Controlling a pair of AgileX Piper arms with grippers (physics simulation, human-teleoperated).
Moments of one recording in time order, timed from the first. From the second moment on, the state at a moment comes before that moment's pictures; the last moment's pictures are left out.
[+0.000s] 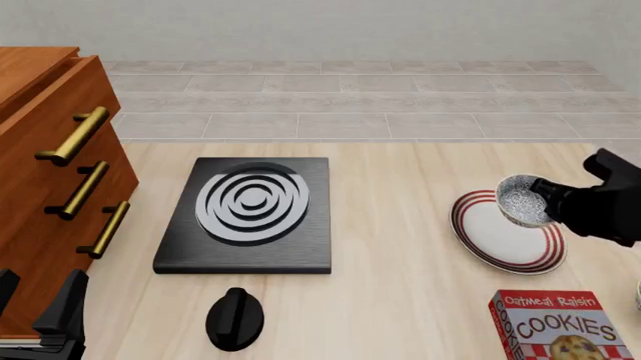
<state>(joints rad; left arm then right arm) 0.00 0.00 0.00 0.00 0.00 -0.23 1.43 -0.78 0.21 0.44</state>
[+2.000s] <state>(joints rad) 0.00 0.00 0.00 0.00 0.00 -0.26 1.77 -0.89 0.10 0.40</state>
